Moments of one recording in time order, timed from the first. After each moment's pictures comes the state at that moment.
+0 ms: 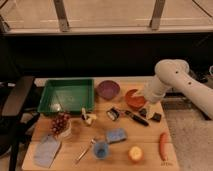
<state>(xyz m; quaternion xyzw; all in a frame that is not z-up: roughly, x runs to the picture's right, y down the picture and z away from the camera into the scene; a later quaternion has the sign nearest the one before) 0.193 0.095 0.726 -0.30 -0.19 -0.13 0.92</state>
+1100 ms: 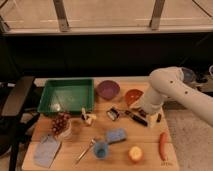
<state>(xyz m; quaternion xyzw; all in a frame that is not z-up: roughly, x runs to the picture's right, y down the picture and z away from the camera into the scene) 0.178 0.160 0.695 -0.33 -0.20 -0.23 0.89</state>
